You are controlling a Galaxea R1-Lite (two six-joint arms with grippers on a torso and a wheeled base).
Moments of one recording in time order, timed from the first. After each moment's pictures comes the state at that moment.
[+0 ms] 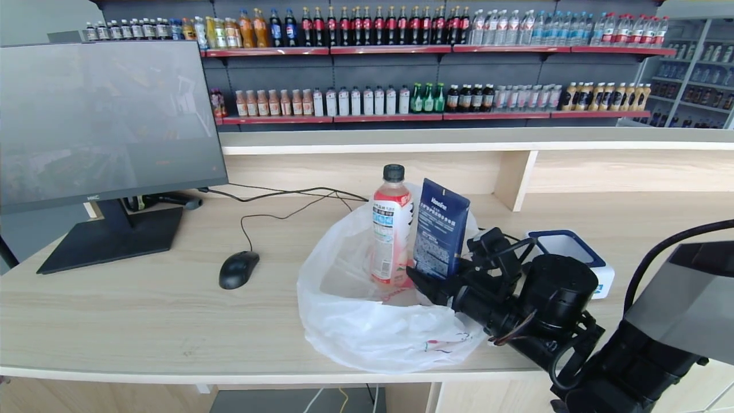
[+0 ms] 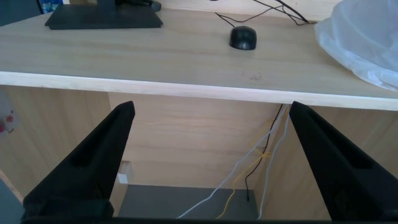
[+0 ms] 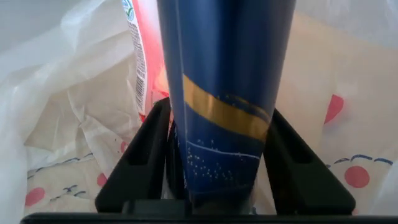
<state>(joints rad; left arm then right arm) 0.00 0.00 0.00 0.00 0.00 0.00 0.57 2.08 -0.53 -1.55 0.07 -0.03</state>
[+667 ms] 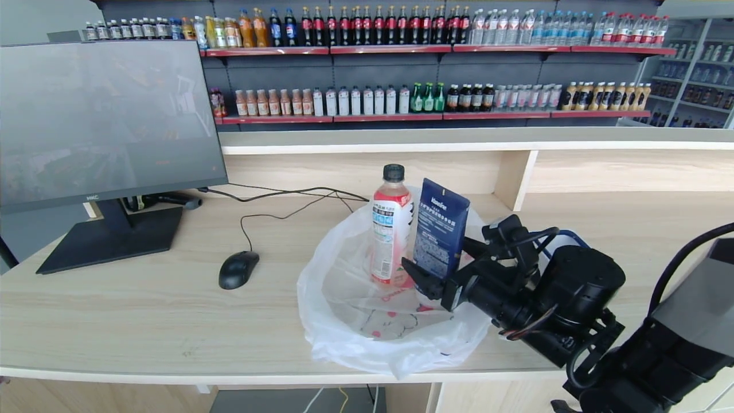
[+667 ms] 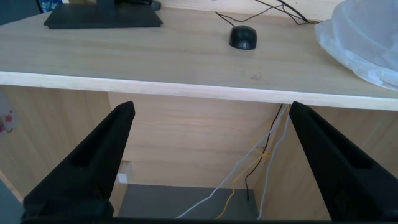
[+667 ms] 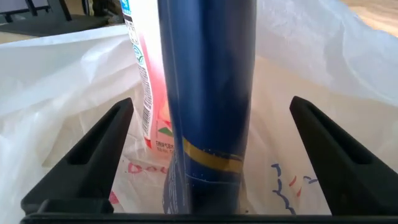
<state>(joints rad) 0.00 0.00 0.00 0.00 0.00 0.00 0.57 2.02 -0.52 -1.57 0.07 -0.03</state>
